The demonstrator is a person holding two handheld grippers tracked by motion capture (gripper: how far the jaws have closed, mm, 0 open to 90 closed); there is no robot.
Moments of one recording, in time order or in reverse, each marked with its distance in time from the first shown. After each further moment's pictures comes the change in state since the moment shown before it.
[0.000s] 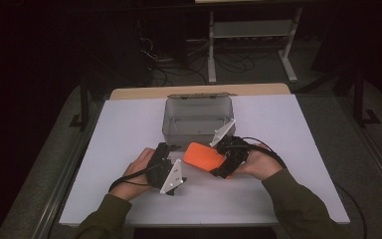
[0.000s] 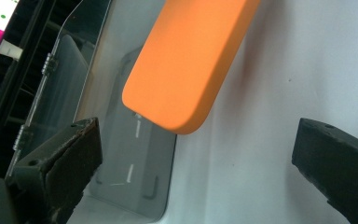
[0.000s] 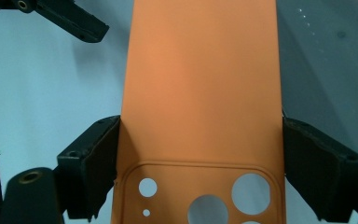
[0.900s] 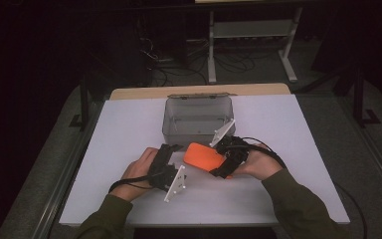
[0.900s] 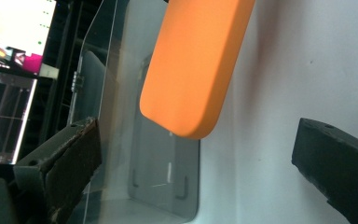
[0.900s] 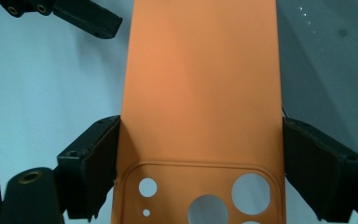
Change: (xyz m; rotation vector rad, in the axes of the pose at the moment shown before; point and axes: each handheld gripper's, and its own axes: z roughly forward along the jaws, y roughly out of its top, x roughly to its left) left arm -0.009 0.004 0.003 0.043 0.107 0.186; right arm 0.000 0.000 0.001 0.003 0.000 -0.003
